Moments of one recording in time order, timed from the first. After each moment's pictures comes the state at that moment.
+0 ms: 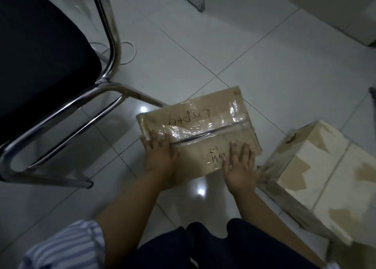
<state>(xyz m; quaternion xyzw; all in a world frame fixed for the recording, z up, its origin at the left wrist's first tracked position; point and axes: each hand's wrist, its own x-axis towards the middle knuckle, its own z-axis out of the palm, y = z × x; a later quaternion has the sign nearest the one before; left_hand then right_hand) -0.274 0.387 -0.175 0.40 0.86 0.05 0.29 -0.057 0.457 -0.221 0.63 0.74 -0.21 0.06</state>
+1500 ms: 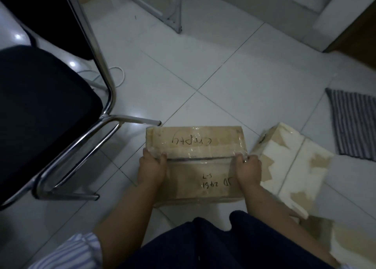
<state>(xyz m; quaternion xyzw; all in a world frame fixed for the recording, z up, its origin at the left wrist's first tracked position) -0.249 0.384 -0.052 0.23 0.88 0.22 0.35 -0.023 0.480 -0.080 0.78 0.51 -0.33 -0.13</state>
